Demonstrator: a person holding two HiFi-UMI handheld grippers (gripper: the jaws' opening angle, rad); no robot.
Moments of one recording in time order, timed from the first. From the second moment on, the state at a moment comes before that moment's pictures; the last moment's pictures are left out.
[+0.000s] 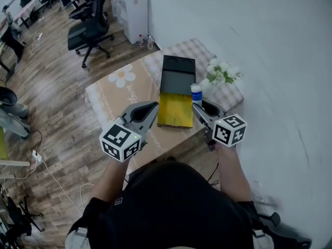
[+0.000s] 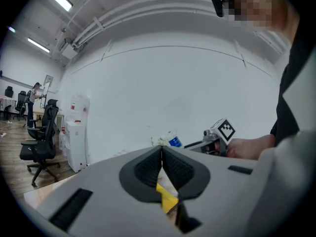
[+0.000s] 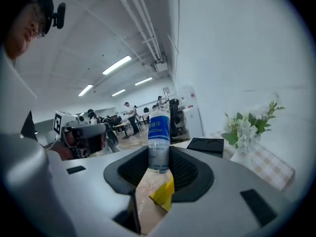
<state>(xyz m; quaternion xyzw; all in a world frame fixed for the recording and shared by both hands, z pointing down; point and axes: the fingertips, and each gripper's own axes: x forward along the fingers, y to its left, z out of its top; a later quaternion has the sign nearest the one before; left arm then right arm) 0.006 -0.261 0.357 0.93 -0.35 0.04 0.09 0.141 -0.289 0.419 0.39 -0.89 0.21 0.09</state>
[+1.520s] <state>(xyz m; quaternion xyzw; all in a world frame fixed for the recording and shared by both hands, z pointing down) 0.002 -0.235 0.335 0.93 -0.36 0.05 0.06 0.163 -0.209 0.305 0.36 -0.93 0.04 -0.06</state>
